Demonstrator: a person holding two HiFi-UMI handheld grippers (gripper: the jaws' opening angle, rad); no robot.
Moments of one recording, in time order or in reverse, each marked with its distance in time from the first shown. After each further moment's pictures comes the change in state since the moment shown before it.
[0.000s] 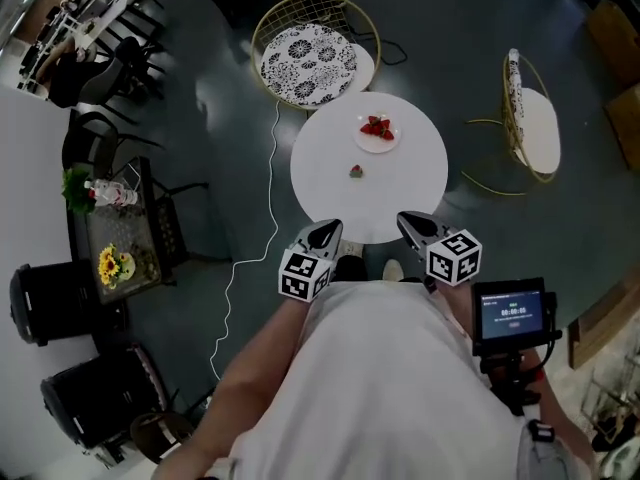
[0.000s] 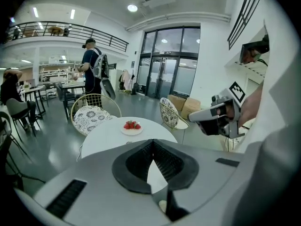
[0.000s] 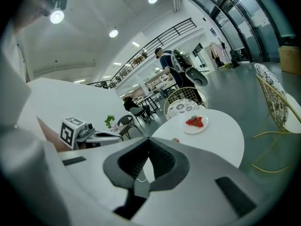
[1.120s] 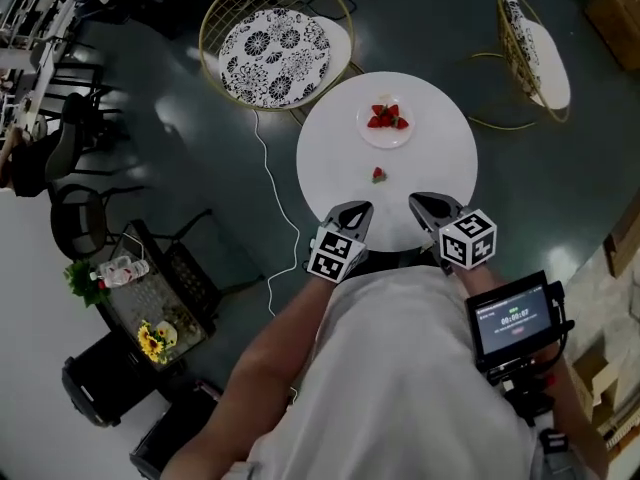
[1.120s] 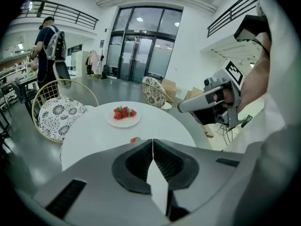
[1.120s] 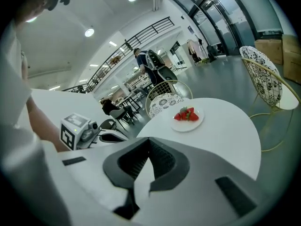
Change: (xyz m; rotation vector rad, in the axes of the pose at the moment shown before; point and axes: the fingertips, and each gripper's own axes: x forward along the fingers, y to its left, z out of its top) left arm 0.122 0.094 -0.037 0.200 0.241 -0.337; right arm 0.129 -0.062 -0.016 0.181 0.003 -0.213
